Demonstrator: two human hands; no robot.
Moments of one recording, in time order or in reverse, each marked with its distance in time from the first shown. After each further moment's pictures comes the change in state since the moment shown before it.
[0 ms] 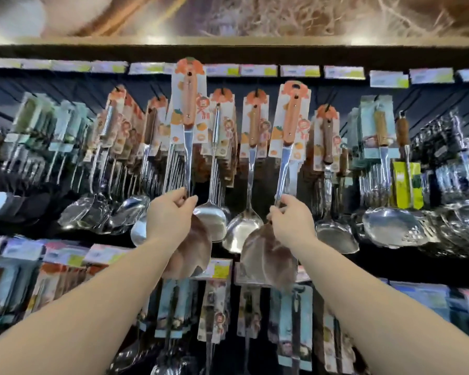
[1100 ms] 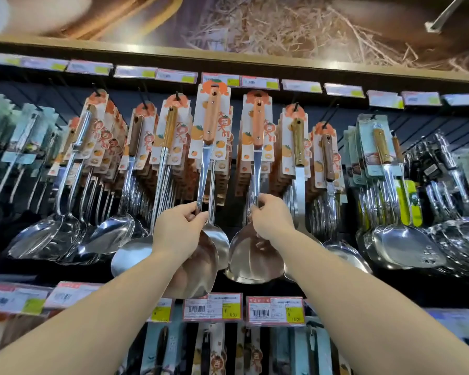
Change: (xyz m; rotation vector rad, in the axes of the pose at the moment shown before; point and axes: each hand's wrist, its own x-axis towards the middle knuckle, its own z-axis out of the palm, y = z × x) left_hand 0.053 -0.042 0.040 -0.133 -0.120 0.100; right_hand 0.070 -0.030 0.064 -0.148 0.055 -0.008
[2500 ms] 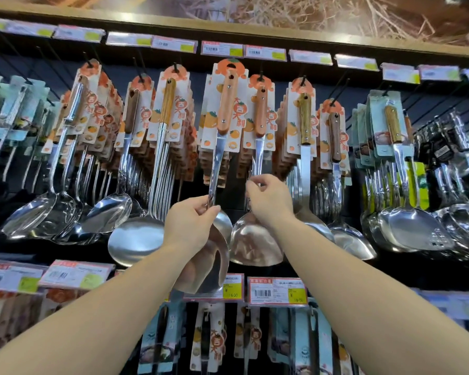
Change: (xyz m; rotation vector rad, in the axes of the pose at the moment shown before) left_hand -0.013 -0.021 0.028 -0.065 -0.059 -0.016; right_hand -0.011 0.000 0.011 0.255 0.049 -0.055
